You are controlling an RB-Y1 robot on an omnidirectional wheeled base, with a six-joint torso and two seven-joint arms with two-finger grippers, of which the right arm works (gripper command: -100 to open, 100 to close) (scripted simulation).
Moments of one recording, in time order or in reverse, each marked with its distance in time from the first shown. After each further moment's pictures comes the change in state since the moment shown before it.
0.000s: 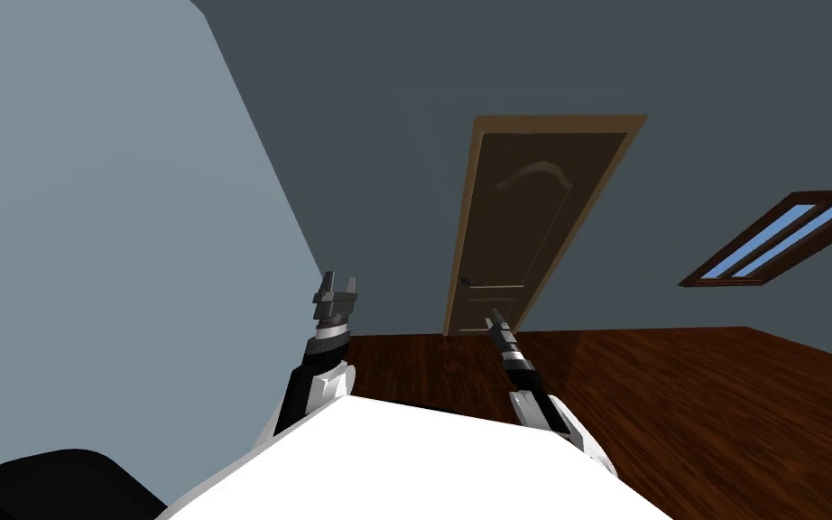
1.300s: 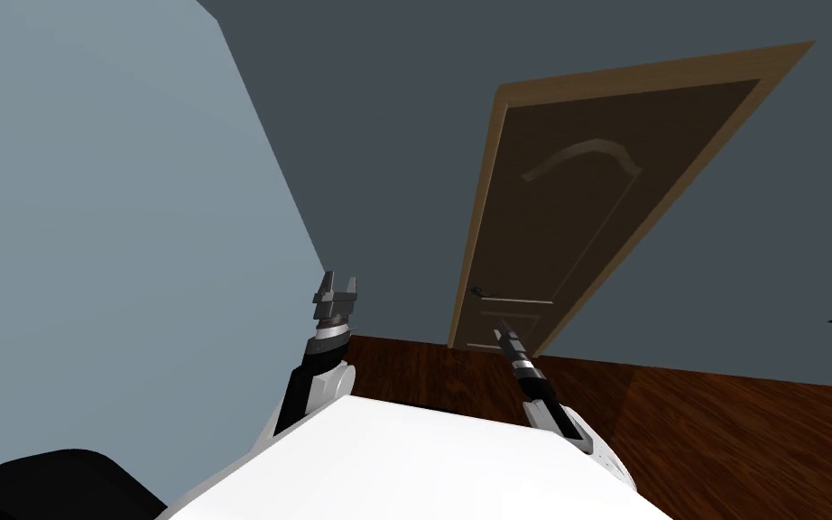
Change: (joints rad) arm -0.093 -0.084 -0.005 0.321 -0.037 -0.066 -0.060
